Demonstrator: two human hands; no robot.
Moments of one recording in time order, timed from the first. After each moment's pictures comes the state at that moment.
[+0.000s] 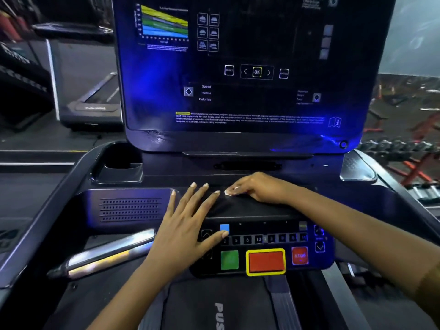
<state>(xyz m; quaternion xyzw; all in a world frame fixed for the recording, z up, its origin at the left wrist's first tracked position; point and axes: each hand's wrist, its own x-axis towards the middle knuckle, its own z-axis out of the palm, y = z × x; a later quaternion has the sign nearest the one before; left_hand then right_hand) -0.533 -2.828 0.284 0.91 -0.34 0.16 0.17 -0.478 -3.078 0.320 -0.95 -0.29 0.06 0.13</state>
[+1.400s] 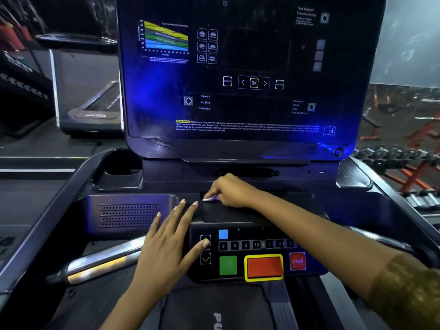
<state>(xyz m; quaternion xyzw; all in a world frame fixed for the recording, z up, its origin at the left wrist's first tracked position) -0.550 -2.804 0.269 0.93 -0.27 0.14 0.20 -0.461 -3.014 0.321 -0.97 -0.14 0.09 0.17</state>
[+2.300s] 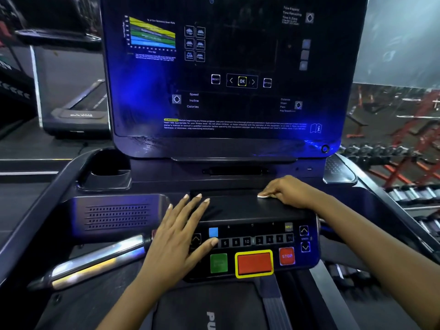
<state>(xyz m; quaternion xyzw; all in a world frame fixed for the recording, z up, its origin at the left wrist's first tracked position) -0.546 -2.830 0.274 0.88 -0.36 0.17 0.26 -0.520 -3.146 0.340 -0.99 -0.08 0.09 0.09</state>
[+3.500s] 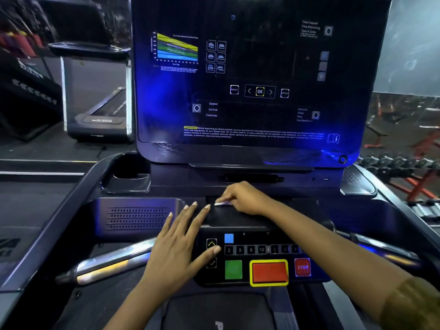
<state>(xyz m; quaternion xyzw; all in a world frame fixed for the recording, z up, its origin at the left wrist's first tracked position) -0.545 -2.808 0.270 0.92 -0.31 0.15 0.20 -0.477 -3.026 0.329 -0.96 -0.14 0.06 0.22</state>
